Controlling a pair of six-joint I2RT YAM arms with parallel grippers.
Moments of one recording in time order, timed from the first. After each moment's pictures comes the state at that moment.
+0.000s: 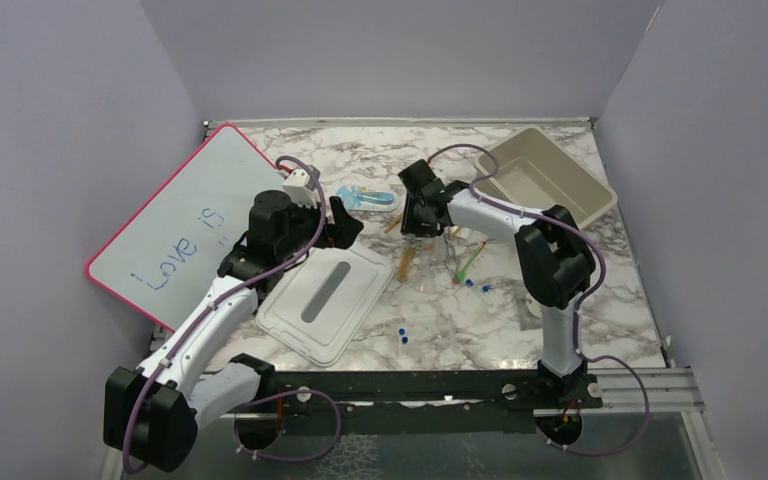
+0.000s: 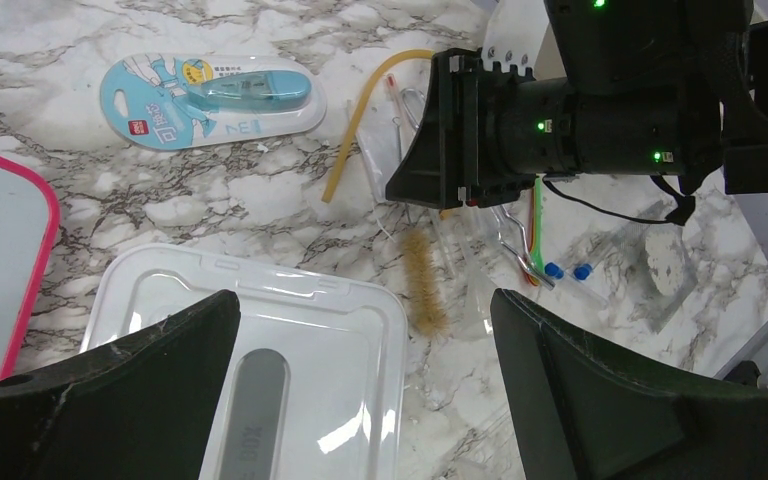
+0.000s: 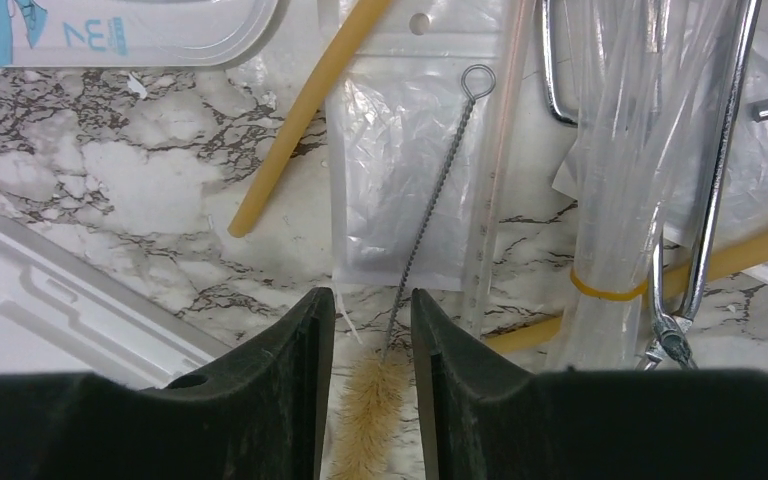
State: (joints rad) left arm -0.37 1.02 0.74 -0.07 0.26 -0.36; right arm 0.65 2.01 1.47 -0.49 0.15 0.72
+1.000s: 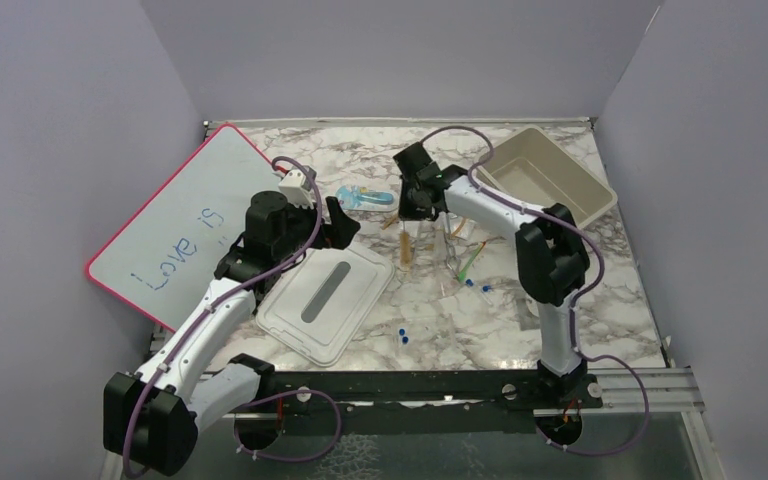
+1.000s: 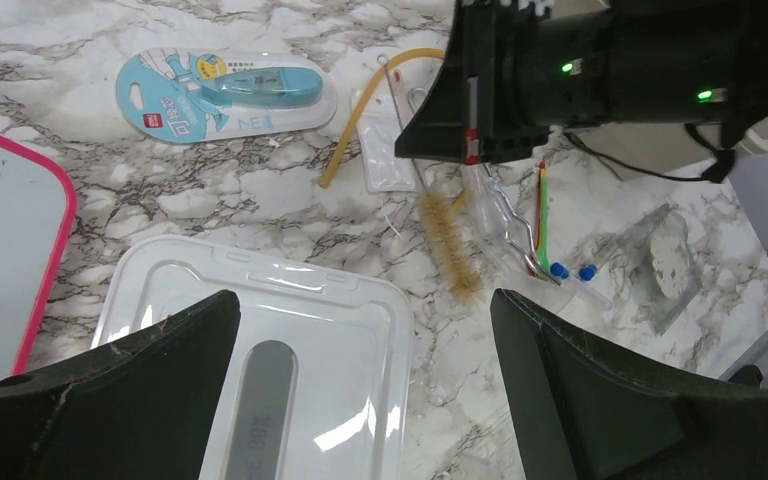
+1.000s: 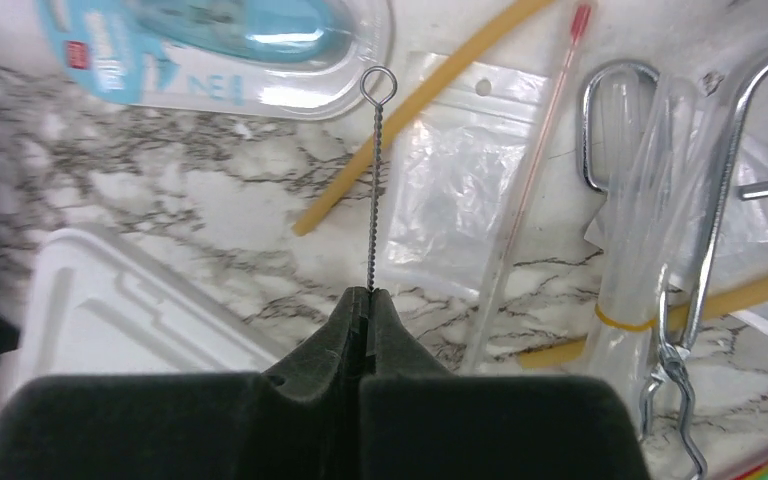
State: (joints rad) left arm -0.35 1.00 0.74 -0.10 0.26 -0.36; right arm 0.65 2.09 1.64 -0.58 0.14 0.67
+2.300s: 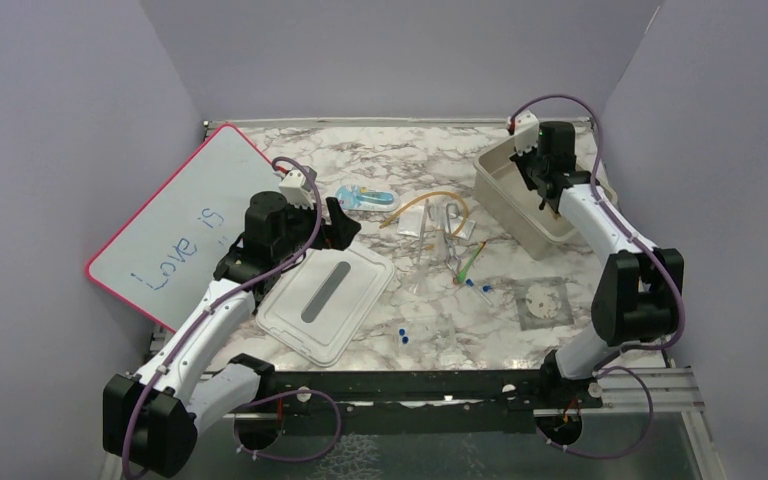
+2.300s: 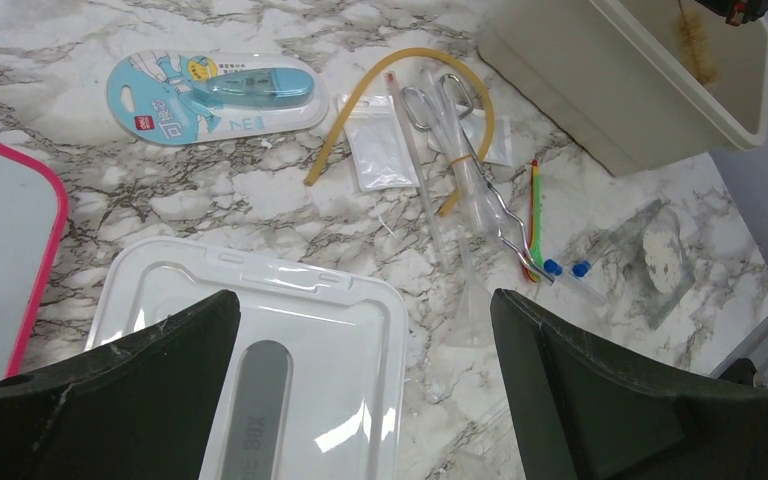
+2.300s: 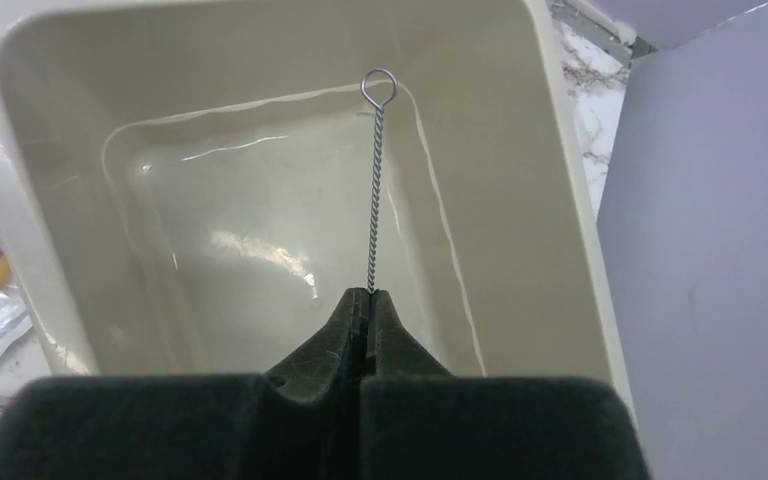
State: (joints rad) left arm -0.36 0.99 0.74 -0.10 0.27 -0.36; right arm 0.09 1.60 1.23 -0.21 0.12 -0.50
